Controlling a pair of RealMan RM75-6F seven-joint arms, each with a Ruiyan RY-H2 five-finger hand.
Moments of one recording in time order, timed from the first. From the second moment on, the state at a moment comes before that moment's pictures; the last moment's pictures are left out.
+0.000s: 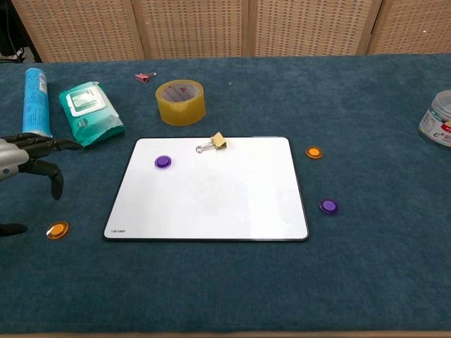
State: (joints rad) left arm -0.48 -1.33 0.16 -1.57 1.47 1.14 0.30; right arm 0.06 -1.05 0.08 -1.71 -1.45 1.47 -0.08
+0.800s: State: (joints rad) left arm -0.44 -1.43 0.13 -1.41 1.52 1.11 0.19; right arm 0.06 -1.05 0.08 -1.71 -1.44 1.46 -0.07
